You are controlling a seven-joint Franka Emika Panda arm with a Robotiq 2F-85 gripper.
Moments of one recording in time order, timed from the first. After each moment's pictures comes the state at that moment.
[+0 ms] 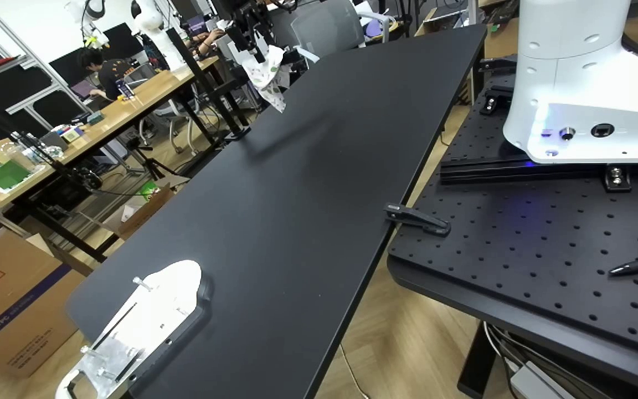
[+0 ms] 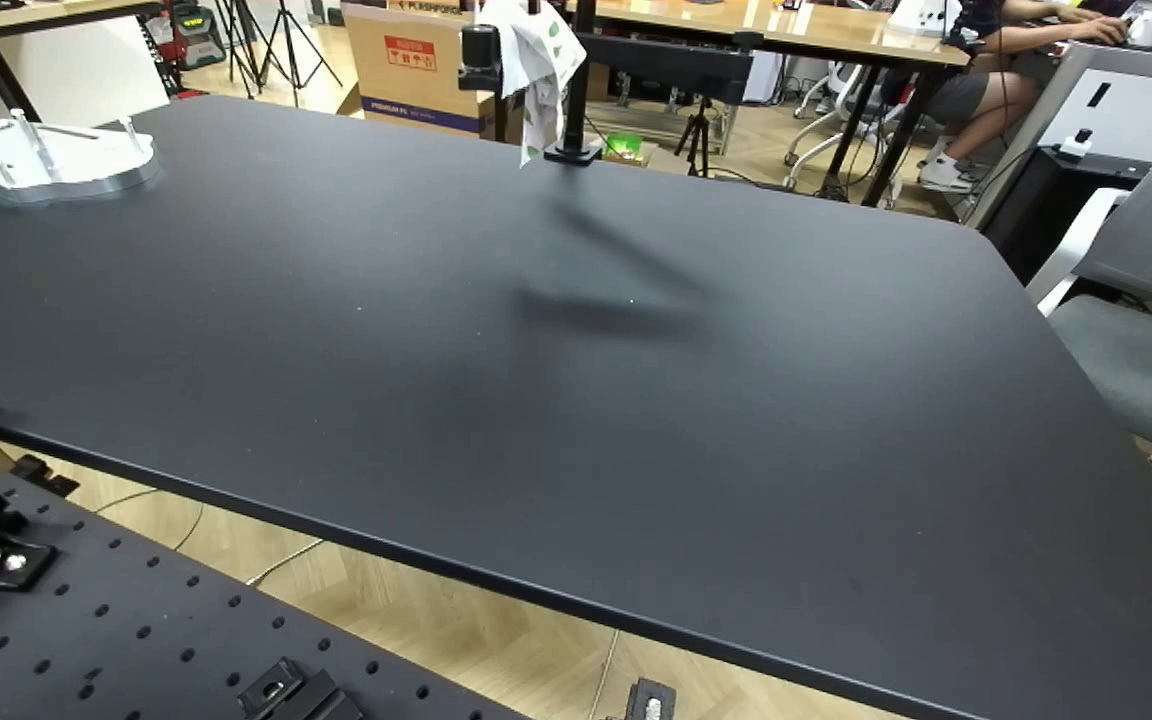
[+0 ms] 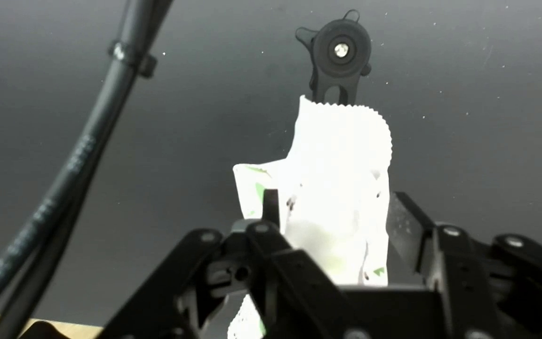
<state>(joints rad) 0.01 0.22 0.03 -1.95 -0.08 2.14 -0.11</state>
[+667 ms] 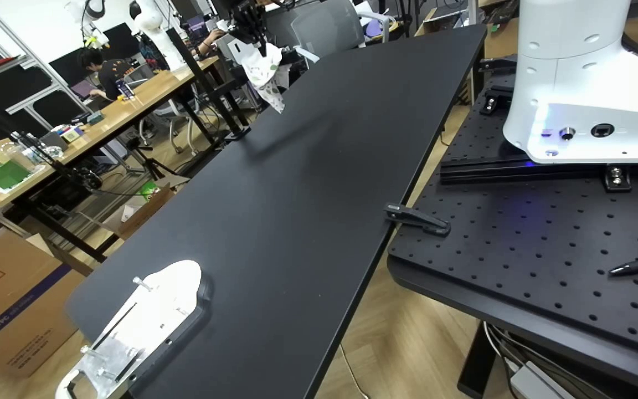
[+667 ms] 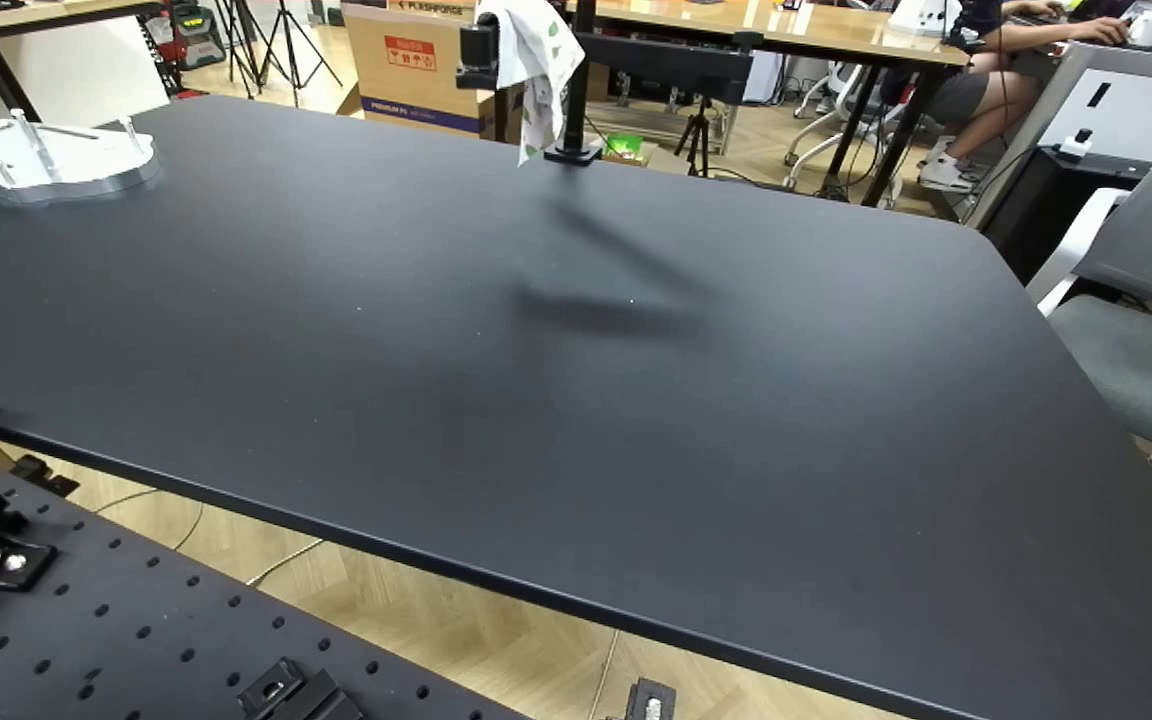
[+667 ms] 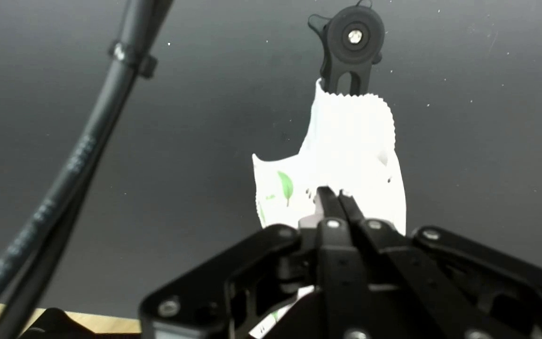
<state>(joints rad) 0.01 0.22 0.03 -1.92 -0.07 2.14 -0.11</state>
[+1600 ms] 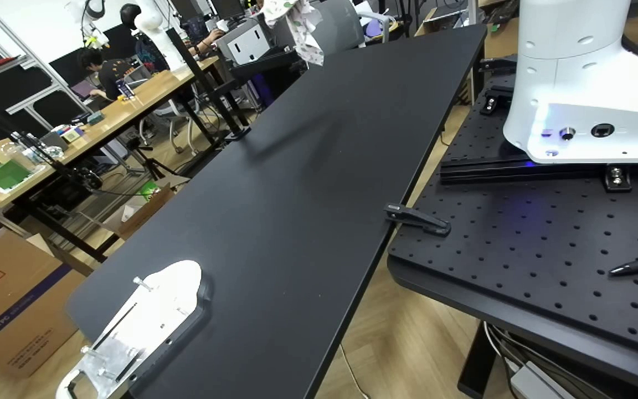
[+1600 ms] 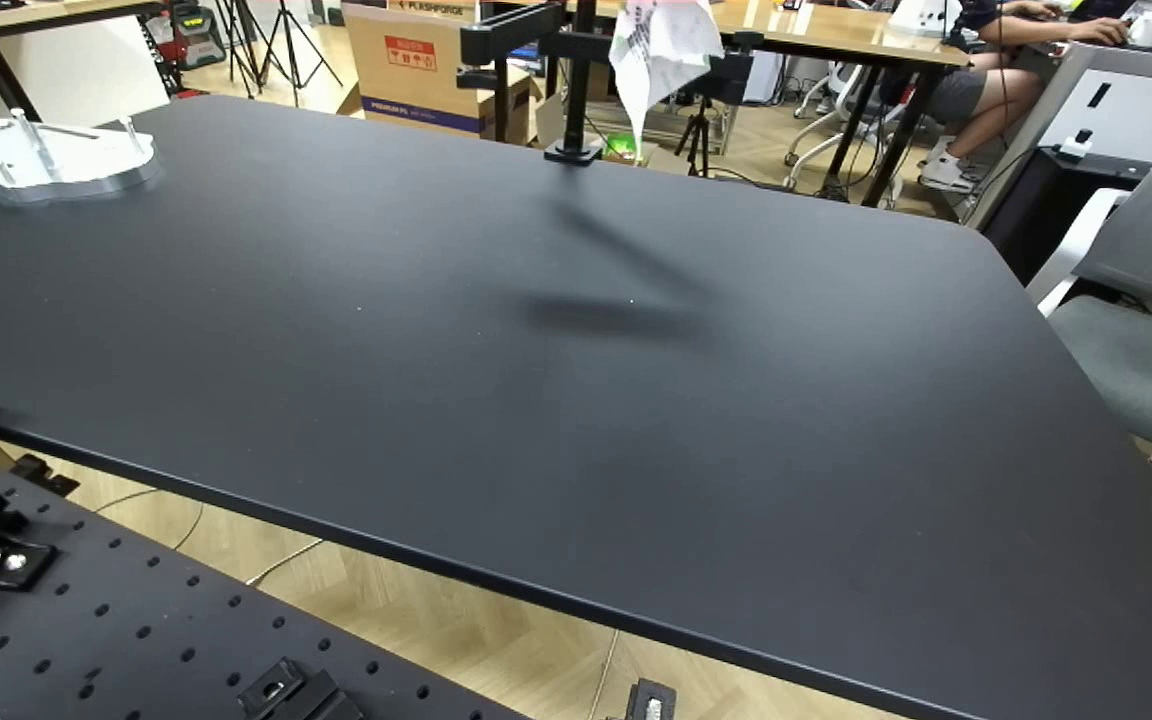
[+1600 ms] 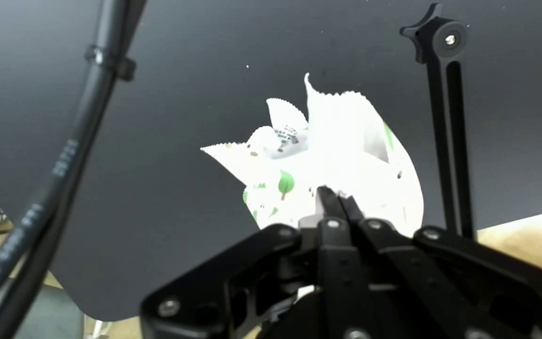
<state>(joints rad) -0.10 -0.03 -0.10 -2.03 0.02 2.13 0.01</state>
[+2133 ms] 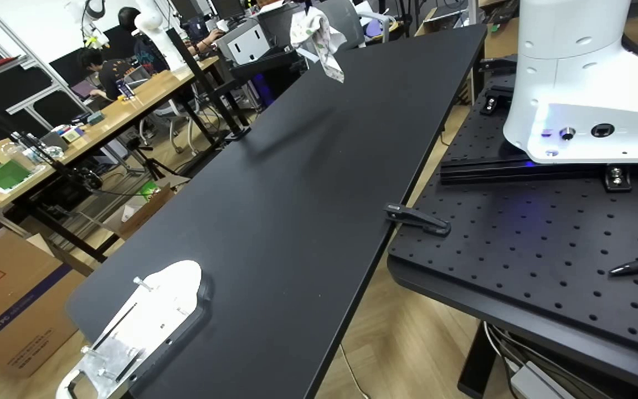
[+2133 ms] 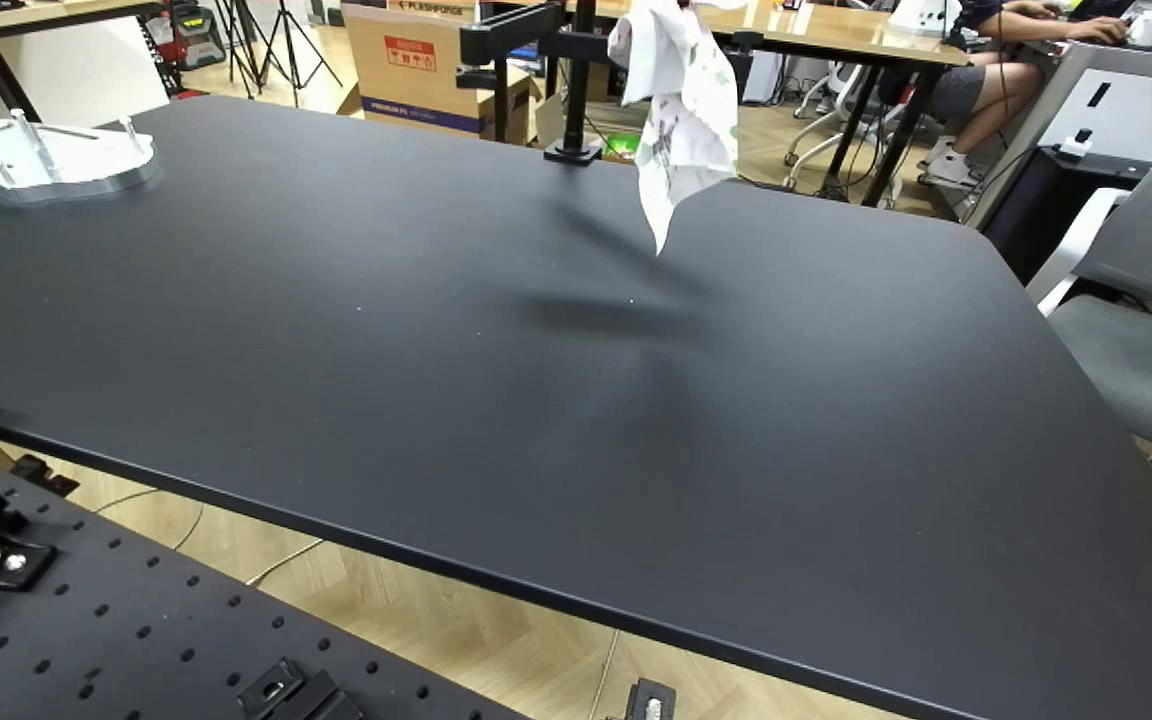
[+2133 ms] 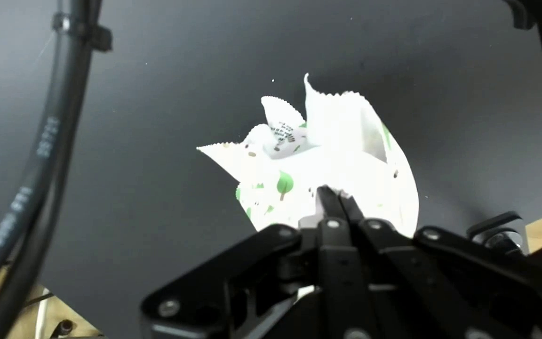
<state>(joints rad) -0.13 0.05 -0.13 -2.15 0.04 2.34 0.16</state>
